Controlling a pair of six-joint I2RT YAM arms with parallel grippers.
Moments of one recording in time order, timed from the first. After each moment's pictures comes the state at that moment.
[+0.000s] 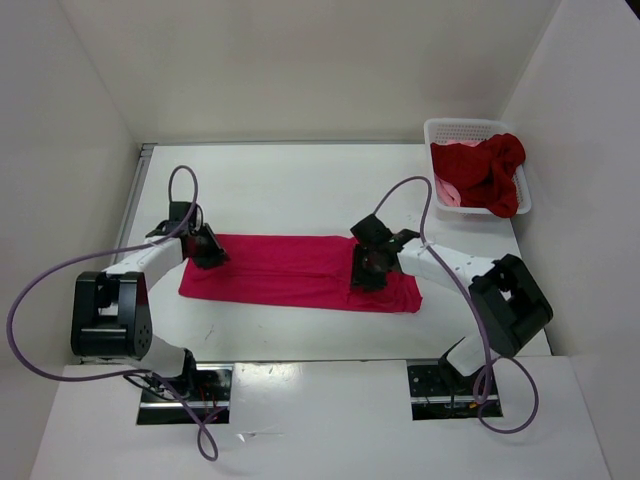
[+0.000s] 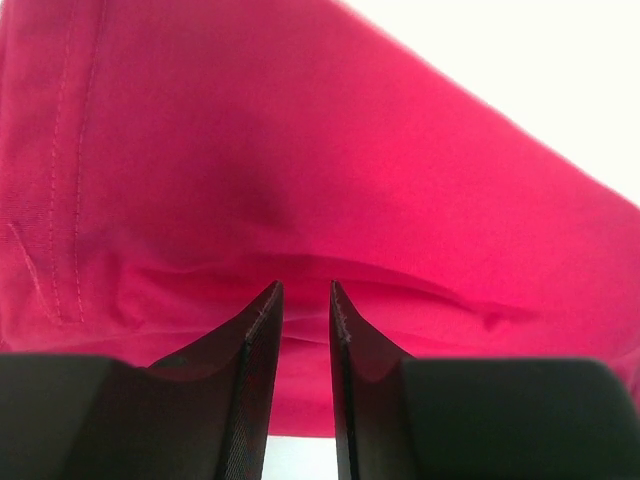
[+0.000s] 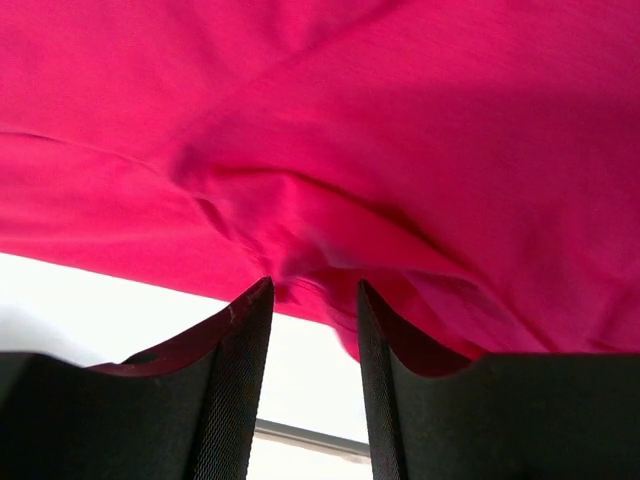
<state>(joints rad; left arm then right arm) 0.02 1.47 0.81 -0.36 0.16 -0.58 0.63 1.53 0.90 -0.57 -0.01 0.74</state>
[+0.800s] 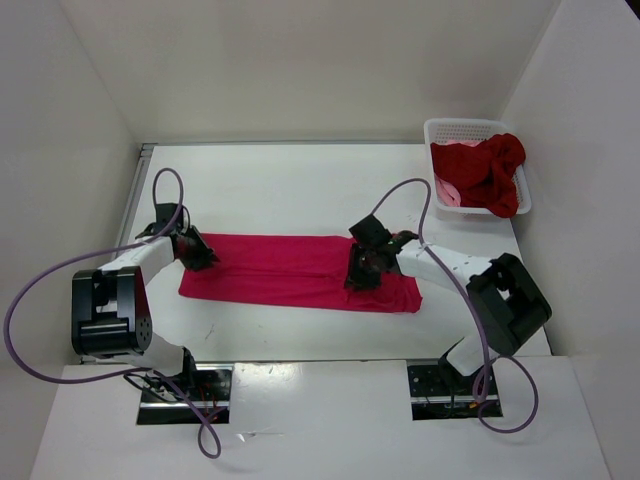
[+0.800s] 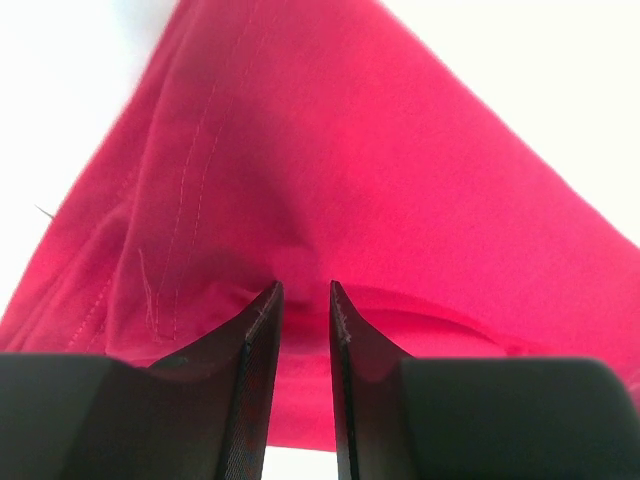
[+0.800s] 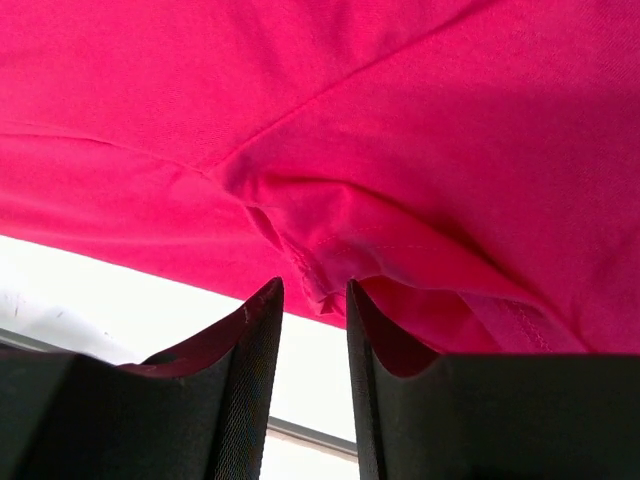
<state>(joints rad) 0.13 1.51 0.79 -0.36 0.18 -0.58 0.64 1.54 0.89 -0.47 -0.07 0.81</state>
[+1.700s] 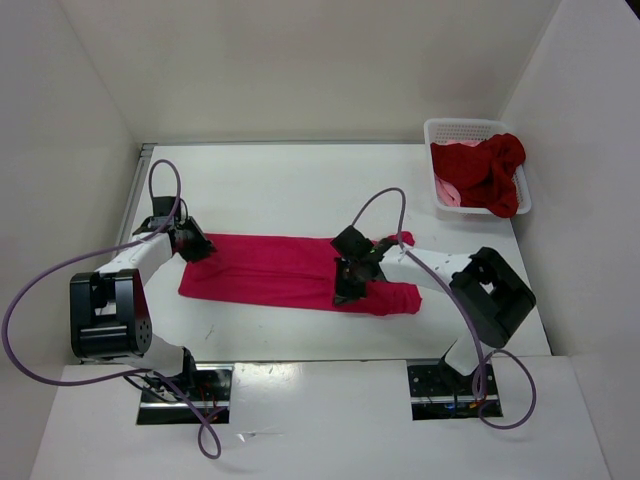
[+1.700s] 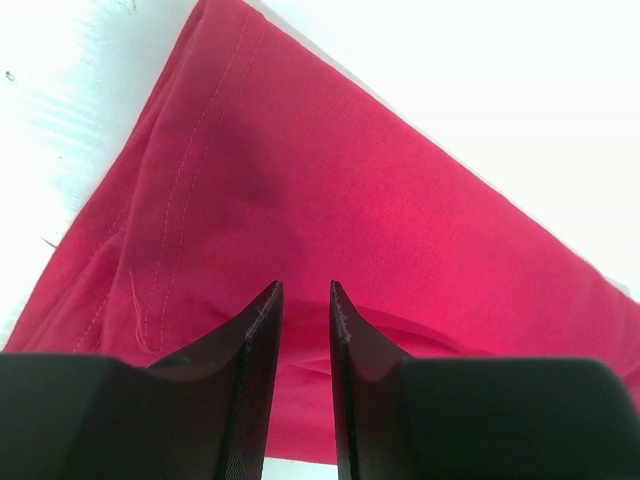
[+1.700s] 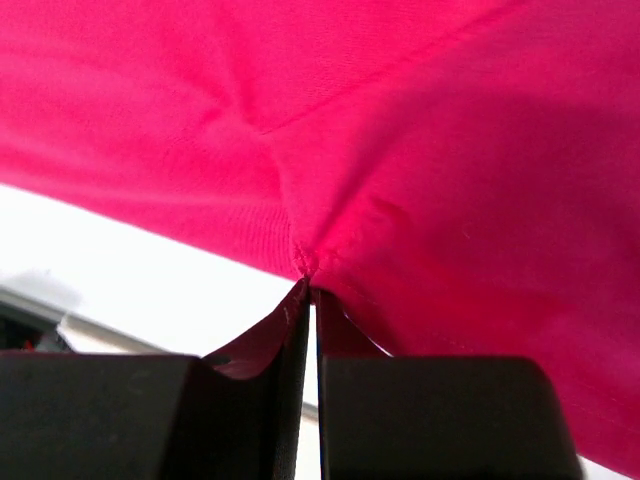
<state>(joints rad) 0.13 1.49 0.84 -0.35 0.16 -0.58 0.74 1.62 0.91 -0.46 -0.13 0.84</state>
